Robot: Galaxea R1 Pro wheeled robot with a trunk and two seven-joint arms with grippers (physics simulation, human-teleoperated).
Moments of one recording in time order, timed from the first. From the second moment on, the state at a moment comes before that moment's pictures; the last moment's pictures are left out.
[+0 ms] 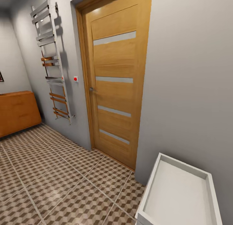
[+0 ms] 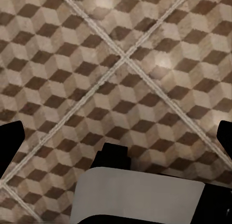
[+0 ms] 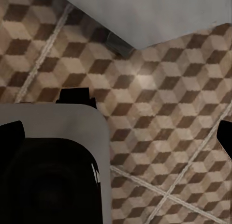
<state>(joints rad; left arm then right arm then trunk) -0.24 -0.02 -0.31 -0.01 0.46 -0.12 0.15 -0.14 -0.07 -0.12 0.03 0.11 -0.11 -0.08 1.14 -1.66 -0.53</state>
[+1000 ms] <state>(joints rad) -0.24 -0.02 -0.31 -0.01 0.47 -0.11 0.15 -0.14 -0.06 -0.12 0.03 0.17 -0.11 -0.08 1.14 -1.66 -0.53</state>
